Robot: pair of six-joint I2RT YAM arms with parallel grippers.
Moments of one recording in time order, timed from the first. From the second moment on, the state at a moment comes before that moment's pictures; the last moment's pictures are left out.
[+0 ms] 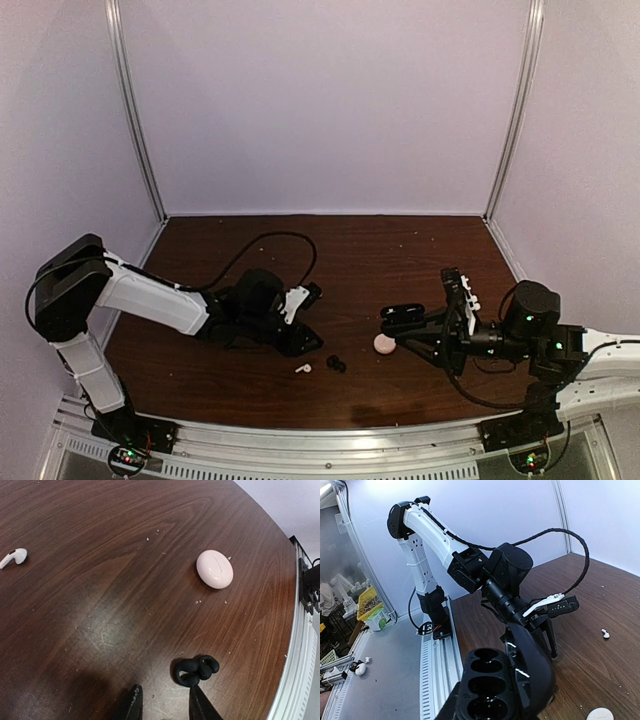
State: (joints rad) left arm -0.94 1.72 0.81 0.21 0.28 -0.29; right arm 1.06 0.70 0.38 0.26 -0.28 0.29
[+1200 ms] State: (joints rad) left arm -1.05 1.90 1.00 0.07 0.19 -0.38; right arm 1.06 0.64 0.38 0.22 -0.28 0.26
